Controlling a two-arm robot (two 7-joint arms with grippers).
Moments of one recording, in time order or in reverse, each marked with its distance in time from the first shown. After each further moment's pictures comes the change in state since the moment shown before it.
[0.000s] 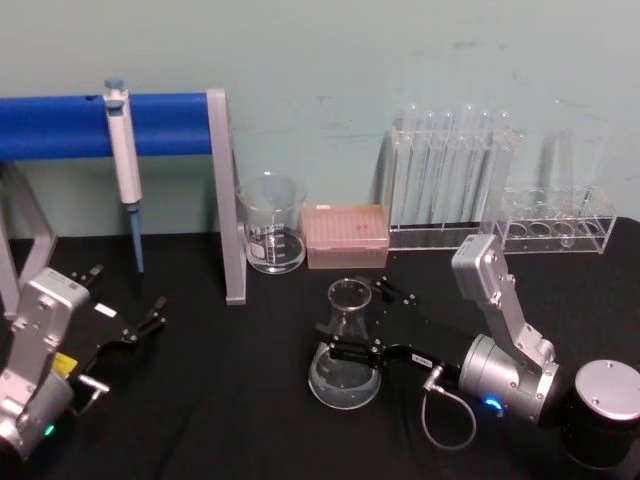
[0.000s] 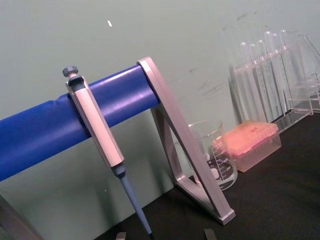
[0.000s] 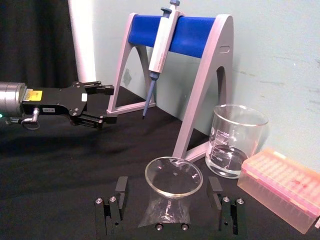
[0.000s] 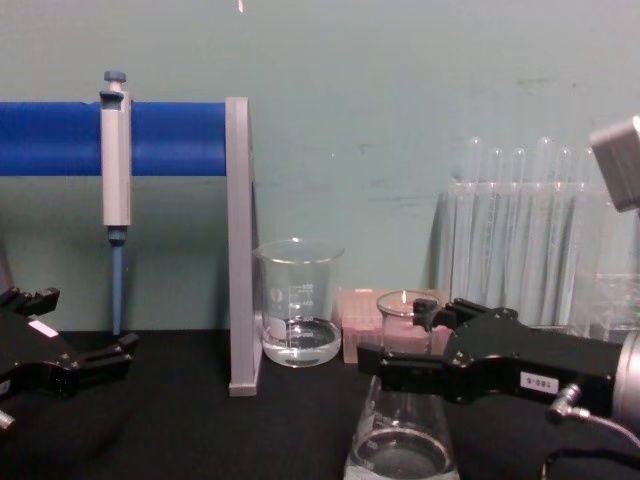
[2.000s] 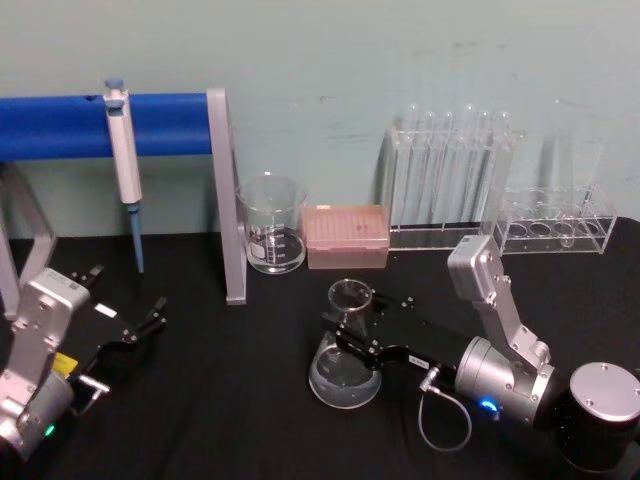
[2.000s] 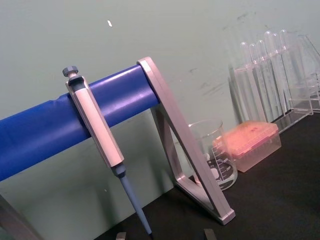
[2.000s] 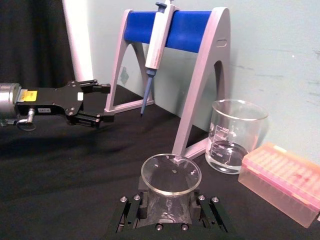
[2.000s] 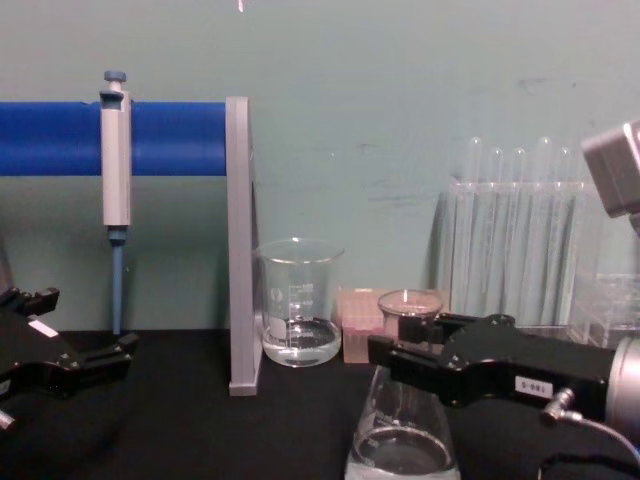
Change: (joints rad) left arm 0.000 0.000 0.000 0.000 0.000 0.000 0.000; right arm -0.002 -0.013 0.003 0.008 0.002 0.015 -0.013
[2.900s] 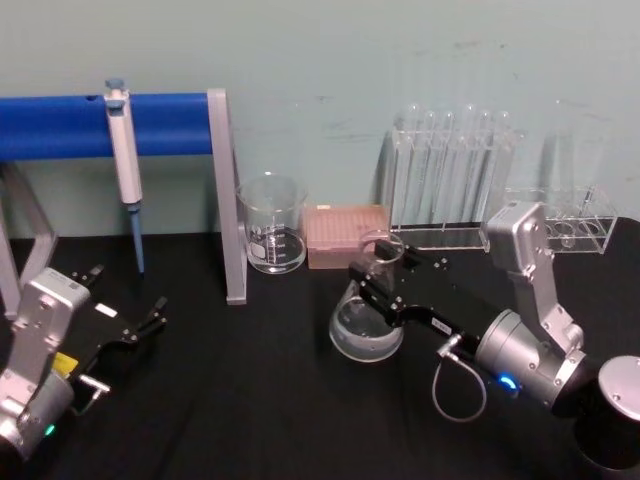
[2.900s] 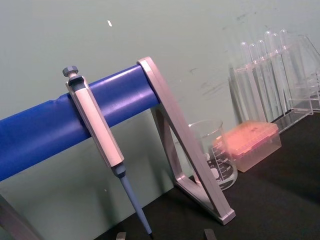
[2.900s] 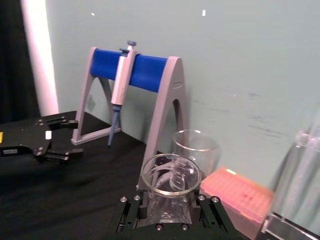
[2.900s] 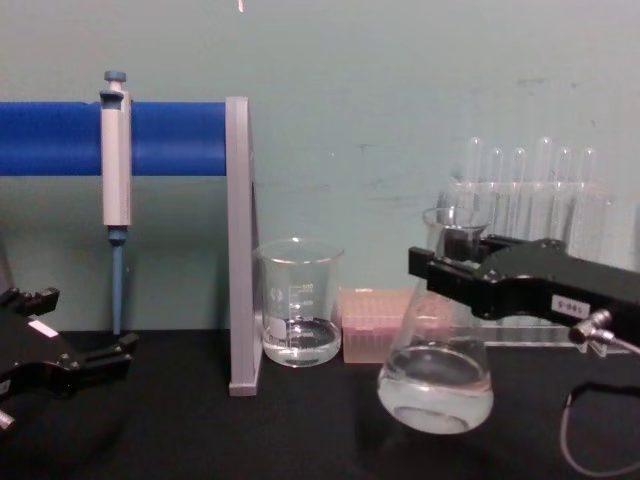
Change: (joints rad) left arm 0.000 0.000 0.000 0.000 0.000 0.000 0.000; right arm -0.088 0.008 0.095 -0.194 -0.021 0.042 -0.152
